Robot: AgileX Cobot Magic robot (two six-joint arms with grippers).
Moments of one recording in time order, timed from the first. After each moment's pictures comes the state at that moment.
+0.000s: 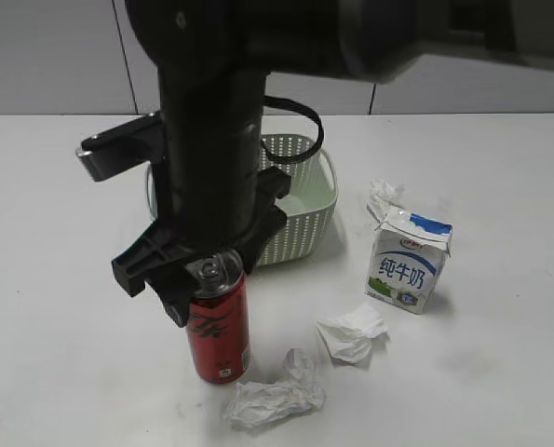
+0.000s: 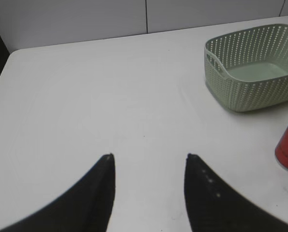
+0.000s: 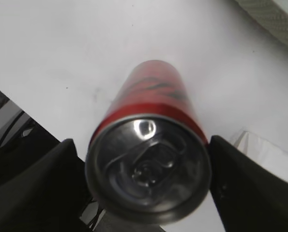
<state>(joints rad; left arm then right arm) -0.02 0.01 -0.51 -0.22 1.03 0.21 0.96 2.05 -1.72 0.13 1.21 0.13</state>
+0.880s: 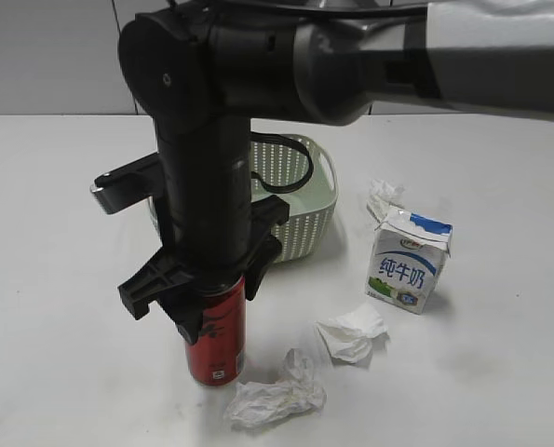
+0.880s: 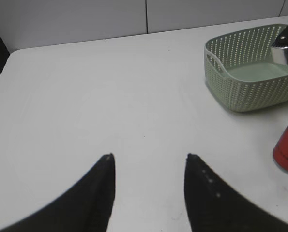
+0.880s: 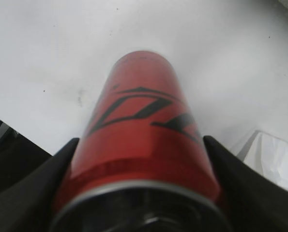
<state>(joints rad) -0.02 0.01 -0.51 -0.22 1.03 0.21 0.96 2.13 -1.72 0.12 1.21 0.18</state>
